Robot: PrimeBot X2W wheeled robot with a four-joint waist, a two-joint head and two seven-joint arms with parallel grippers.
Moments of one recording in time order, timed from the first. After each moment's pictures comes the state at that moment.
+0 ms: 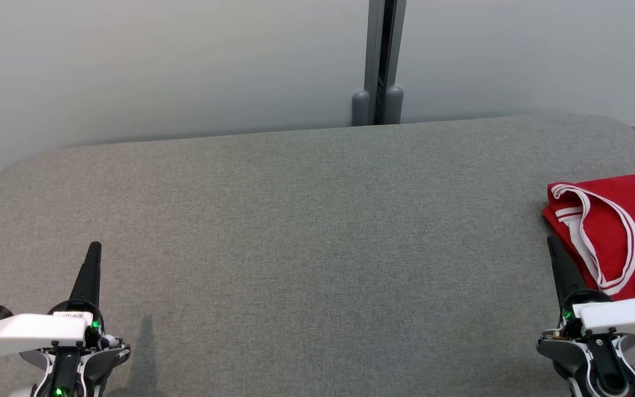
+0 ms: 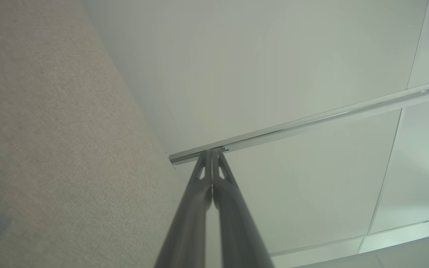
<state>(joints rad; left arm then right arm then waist) -0.15 0.09 0.15 0.29 -1.40 -0.10 0.14 -0.17 -0.05 -0.03 0.30 1.39 0.13 0.03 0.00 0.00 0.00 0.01</state>
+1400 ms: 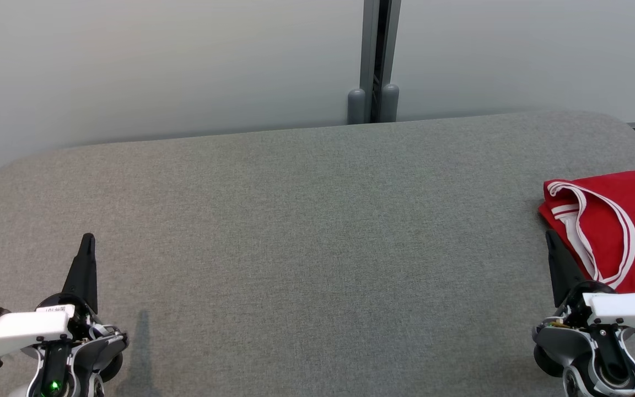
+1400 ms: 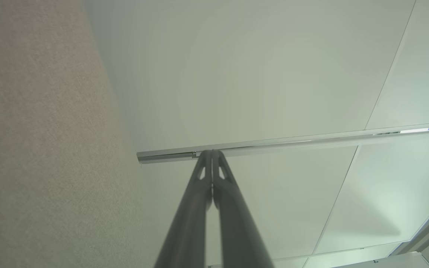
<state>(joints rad) -0.20 0.05 0.21 0.35 -1.59 -0.13 0.18 -0.22 -0.05 -0.03 0.35 1.62 0.13 0.04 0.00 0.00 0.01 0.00</state>
